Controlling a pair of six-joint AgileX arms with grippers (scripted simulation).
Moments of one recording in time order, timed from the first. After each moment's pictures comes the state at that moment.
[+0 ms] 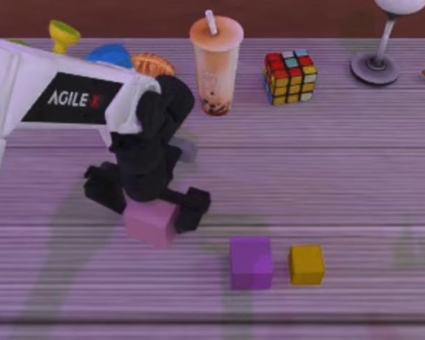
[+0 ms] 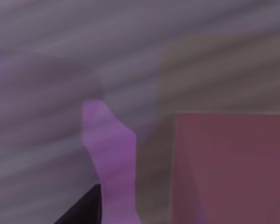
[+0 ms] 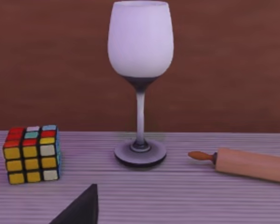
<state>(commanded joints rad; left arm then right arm) -0.50 2.19 1.39 -0.77 0.00 -0.12 0.01 0.00 0.00 0.00 0.00 0.00</state>
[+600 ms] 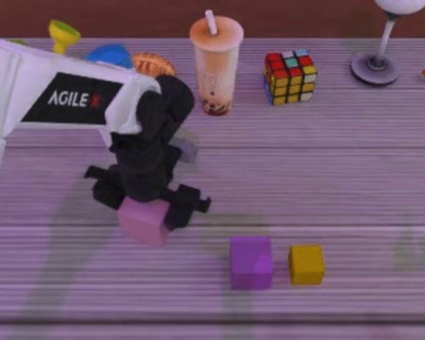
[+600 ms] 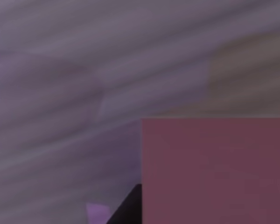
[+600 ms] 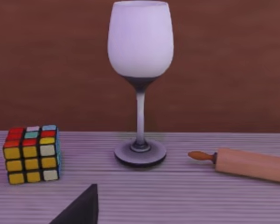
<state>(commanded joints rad) -0.50 2.19 1.39 -0.77 0.00 -0.12 0.01 0.00 0.00 0.00 0.00 0.00</state>
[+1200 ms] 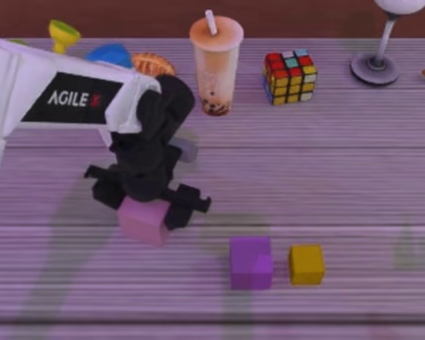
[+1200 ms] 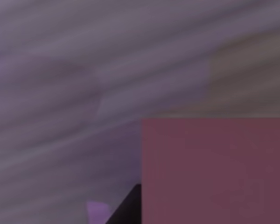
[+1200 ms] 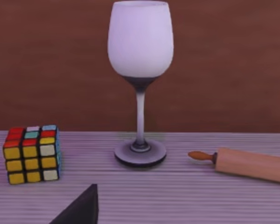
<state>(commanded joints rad) -0.50 2.18 1.40 -0.78 0.00 -0.11 0.01 0.00 0.00 0.00 0.00 0.00</state>
